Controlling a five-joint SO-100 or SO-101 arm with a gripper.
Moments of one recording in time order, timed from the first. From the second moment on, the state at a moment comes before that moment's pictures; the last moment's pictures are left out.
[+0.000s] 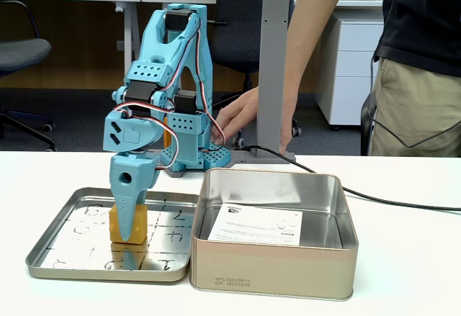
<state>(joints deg) 19.6 99.3 122.7 42.6 176.7</state>
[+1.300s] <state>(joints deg) -20.0 108.0 70.6 73.9 175.4</state>
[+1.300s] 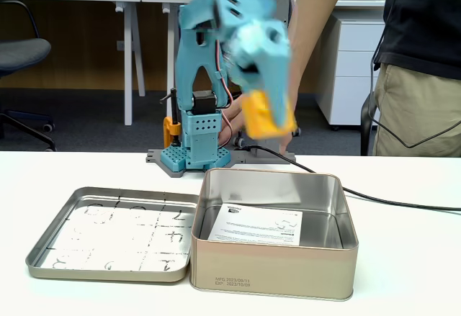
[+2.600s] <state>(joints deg) -14.2 103.4 107.1 67.8 167.2</state>
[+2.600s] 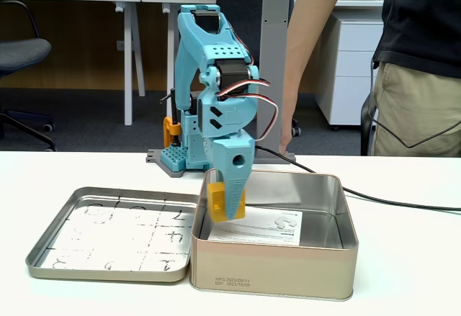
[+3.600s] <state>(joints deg) -19.4 109.2 106.7 60.6 172.3</state>
